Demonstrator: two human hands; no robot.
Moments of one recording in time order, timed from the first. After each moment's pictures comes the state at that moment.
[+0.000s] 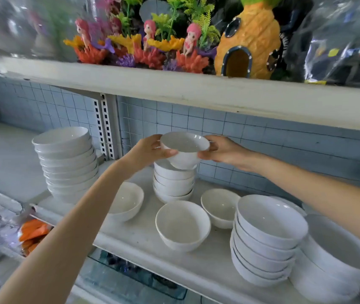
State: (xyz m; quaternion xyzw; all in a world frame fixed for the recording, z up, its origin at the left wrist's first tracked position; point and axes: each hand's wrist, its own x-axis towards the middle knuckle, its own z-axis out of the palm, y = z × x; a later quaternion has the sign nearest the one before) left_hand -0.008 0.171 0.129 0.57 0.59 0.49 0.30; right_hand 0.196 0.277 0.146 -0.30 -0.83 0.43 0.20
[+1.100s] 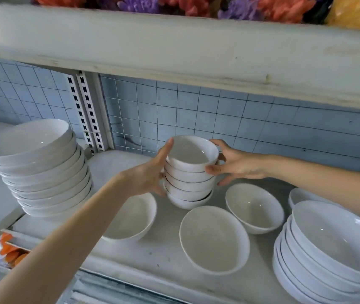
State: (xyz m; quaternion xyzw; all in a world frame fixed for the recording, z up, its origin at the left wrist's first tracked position) left_hand -0.063 0.226 0.061 0.43 0.54 0.37 0.62; right_hand 0.155 0.308 0.093 -0.35 -0.72 0.60 0.06
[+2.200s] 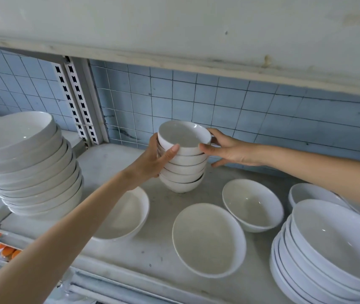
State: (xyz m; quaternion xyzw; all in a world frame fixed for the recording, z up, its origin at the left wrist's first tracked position) left_hand -0.050 0.235 0.055 0.53 0.59 0.45 0.41; right_hand 0.149 0.332 0.089 -0.36 -0.77 0.52 0.09
